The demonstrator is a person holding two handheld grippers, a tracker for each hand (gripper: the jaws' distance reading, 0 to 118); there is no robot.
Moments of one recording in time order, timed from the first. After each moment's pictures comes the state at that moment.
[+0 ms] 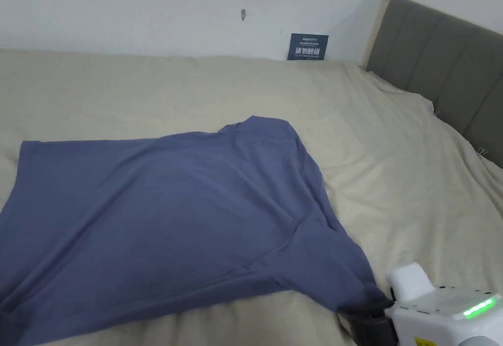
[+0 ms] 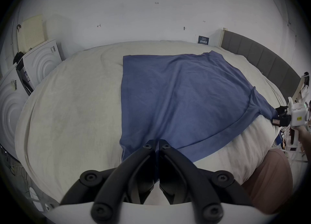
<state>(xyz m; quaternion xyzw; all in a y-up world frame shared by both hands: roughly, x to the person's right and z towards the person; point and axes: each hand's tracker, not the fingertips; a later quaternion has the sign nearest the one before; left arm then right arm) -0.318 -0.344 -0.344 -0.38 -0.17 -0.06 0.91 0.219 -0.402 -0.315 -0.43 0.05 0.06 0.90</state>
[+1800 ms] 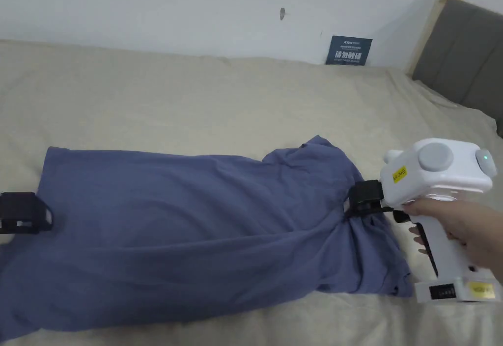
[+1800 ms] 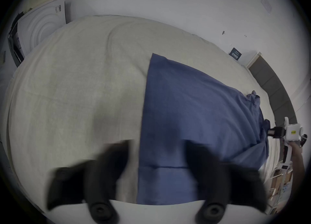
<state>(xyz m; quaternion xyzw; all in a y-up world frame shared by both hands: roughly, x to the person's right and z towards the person) -0.378 -0.347 -0.589 -0.48 -0.12 0.08 0.86 0.221 -0.336 -0.599 -0.50 -0.06 -0.08 0.86</state>
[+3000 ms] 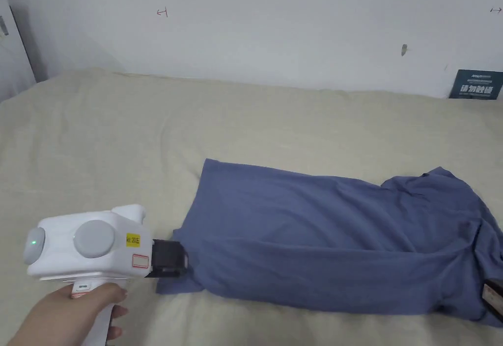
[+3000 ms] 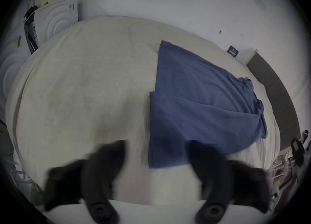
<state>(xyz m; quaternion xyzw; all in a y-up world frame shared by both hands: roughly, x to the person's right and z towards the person) -0.386 -0.350 -0.469 -0.48 -0.11 0.08 0.87 0.104 -0.291 -0.322 -0.21 0.16 -0.01 0.96</state>
